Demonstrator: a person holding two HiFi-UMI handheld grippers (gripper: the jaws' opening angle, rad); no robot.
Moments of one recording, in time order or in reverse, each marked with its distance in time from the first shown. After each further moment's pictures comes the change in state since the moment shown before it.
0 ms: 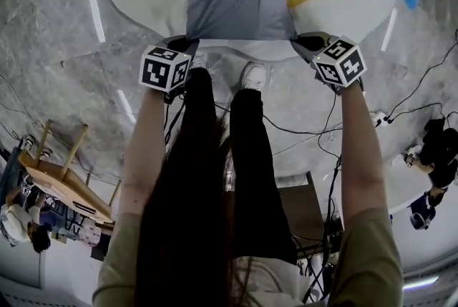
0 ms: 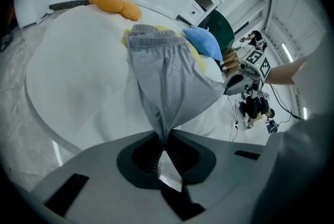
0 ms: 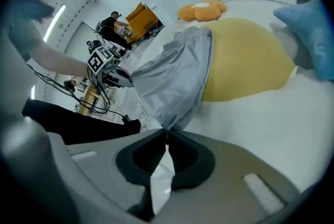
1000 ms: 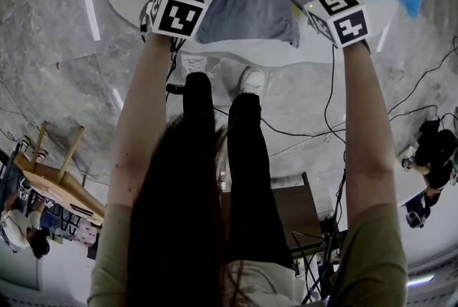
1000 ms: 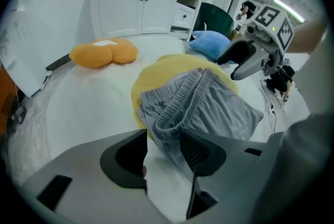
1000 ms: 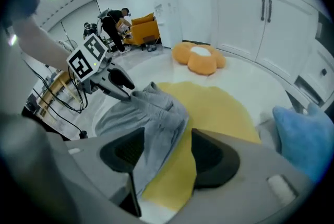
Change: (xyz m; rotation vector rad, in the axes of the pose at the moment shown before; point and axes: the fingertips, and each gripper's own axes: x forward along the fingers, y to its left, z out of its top) left arm -0.001 0.054 0.175 0.261 -0.134 0.292; right arm -0.020 -0.068 0.191 -0.279 -0.202 -0.344
